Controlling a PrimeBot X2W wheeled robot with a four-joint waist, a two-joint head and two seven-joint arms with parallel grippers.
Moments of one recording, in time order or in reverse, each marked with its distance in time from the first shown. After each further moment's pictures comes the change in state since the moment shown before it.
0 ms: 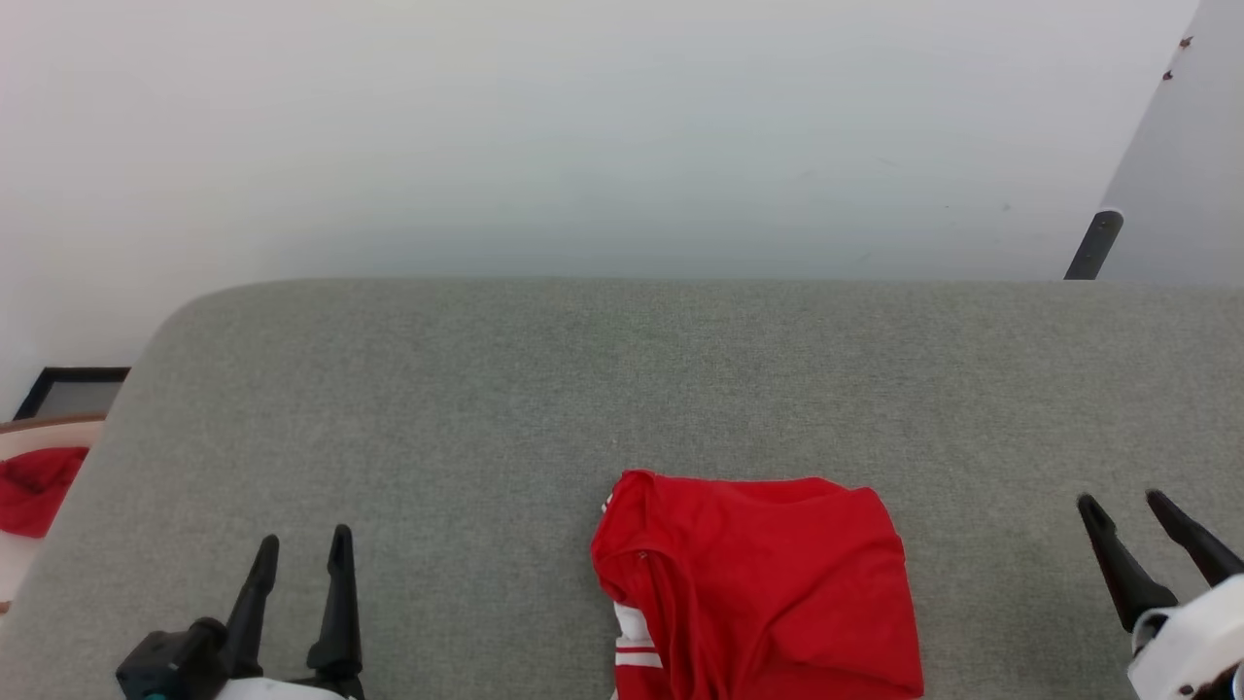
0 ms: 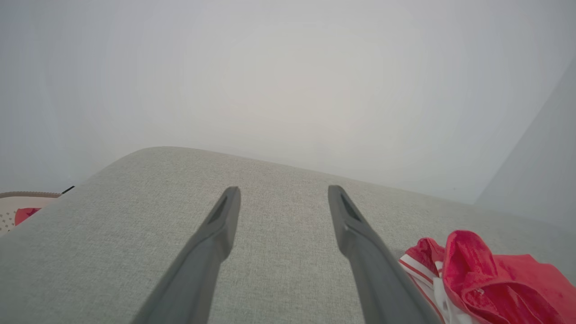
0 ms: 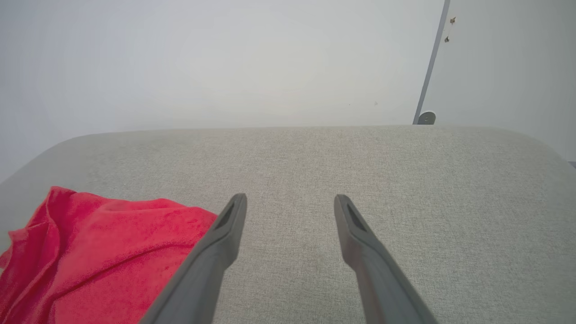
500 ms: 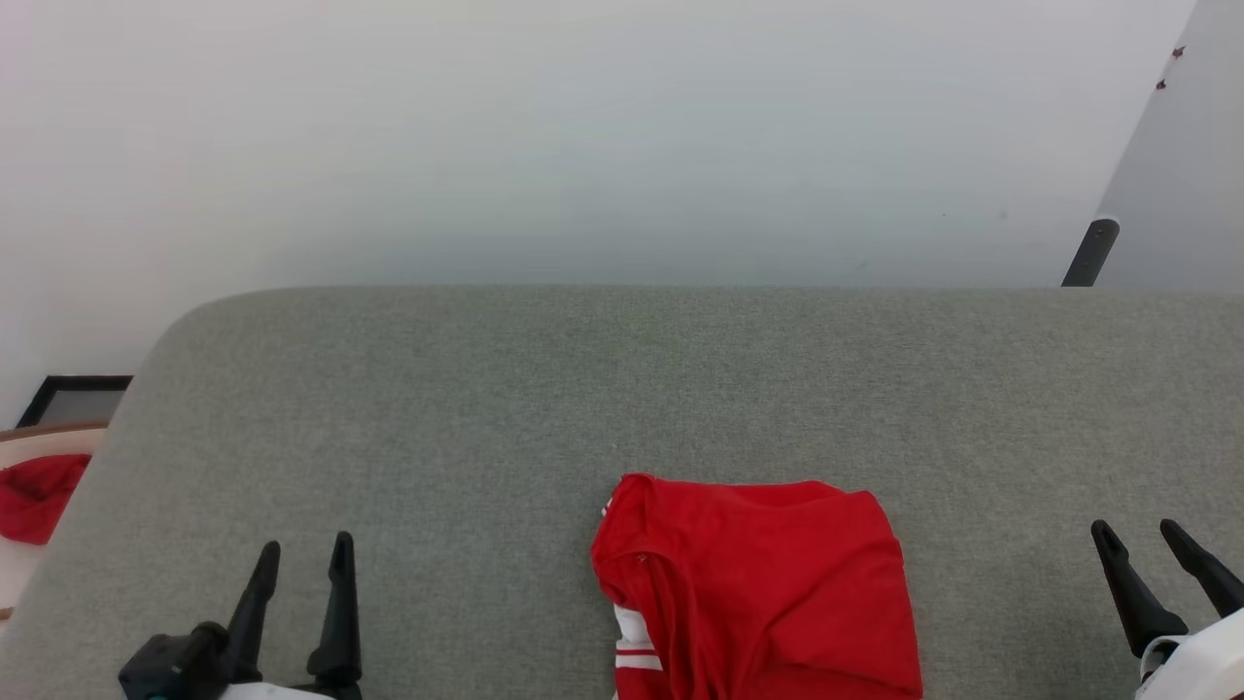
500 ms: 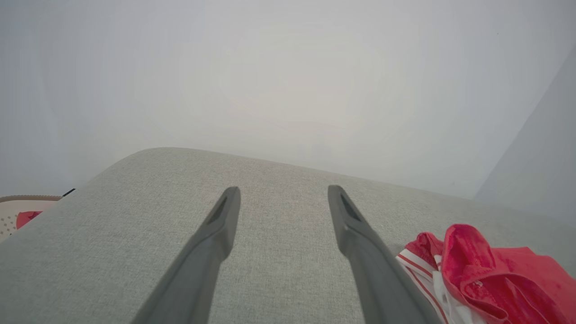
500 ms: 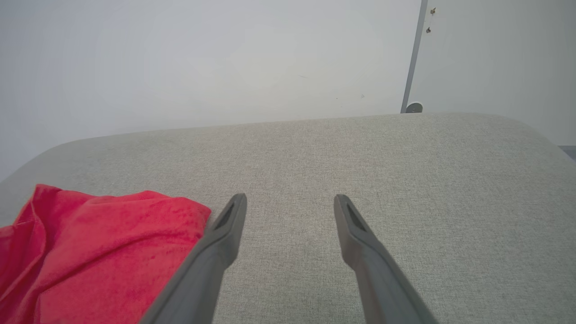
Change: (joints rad) left arm 0.008 0.019 -0.014 0.007 -0.002 0.000 0.000; right arm 0.045 0.002 -0.013 0.053 0.010 0.000 -0.079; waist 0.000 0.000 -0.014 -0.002
